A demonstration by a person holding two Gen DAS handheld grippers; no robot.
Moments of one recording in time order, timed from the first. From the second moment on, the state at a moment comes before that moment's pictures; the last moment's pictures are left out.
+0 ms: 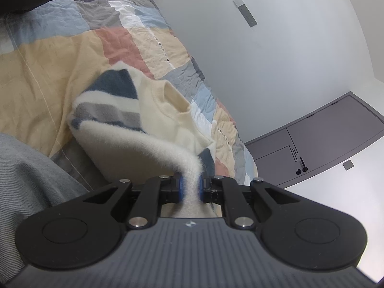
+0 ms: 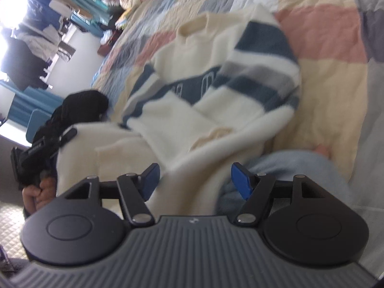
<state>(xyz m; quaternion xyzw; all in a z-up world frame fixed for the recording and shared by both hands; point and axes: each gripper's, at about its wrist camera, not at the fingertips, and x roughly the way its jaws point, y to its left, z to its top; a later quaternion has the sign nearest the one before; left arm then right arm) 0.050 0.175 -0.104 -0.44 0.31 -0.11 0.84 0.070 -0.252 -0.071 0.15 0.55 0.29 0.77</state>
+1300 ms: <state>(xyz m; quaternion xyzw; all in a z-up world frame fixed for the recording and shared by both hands) 0.410 0.235 -0.195 -0.42 0.28 -0.02 0.87 0.410 -0.196 -0.159 0.19 0.41 0.09 0.89</state>
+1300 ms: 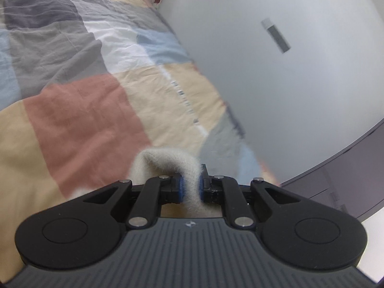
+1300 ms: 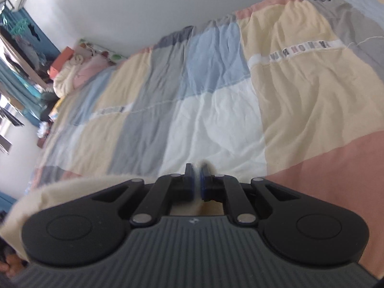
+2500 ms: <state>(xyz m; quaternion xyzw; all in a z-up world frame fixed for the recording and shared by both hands) 0.311 0.147 -0.170 -0.21 0.31 -0.04 0.93 0.276 -0.176 -0.128 0.10 0.35 0.14 0.92</state>
